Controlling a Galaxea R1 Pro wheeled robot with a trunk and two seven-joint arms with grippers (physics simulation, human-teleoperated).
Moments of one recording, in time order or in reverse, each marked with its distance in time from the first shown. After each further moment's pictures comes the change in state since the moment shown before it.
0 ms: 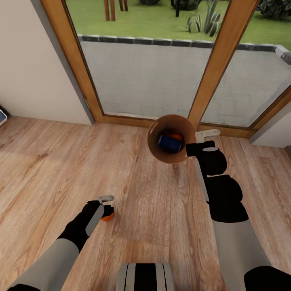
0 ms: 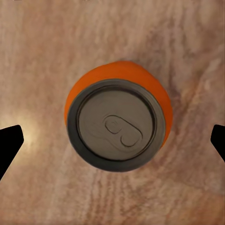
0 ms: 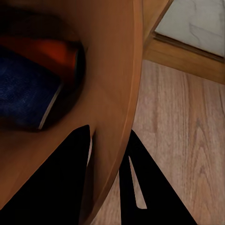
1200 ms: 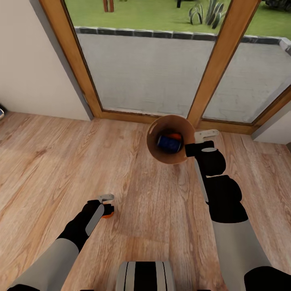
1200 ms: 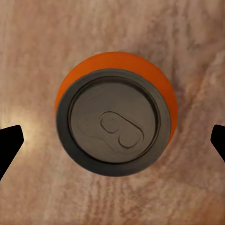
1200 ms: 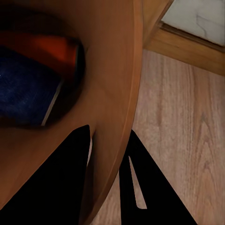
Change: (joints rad) left arm 0.000 0.001 -0.005 -0.013 0.001 -0.004 0.000; right arm 0.002 0.000 0.010 0.000 0.003 0.000 -0.002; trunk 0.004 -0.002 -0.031
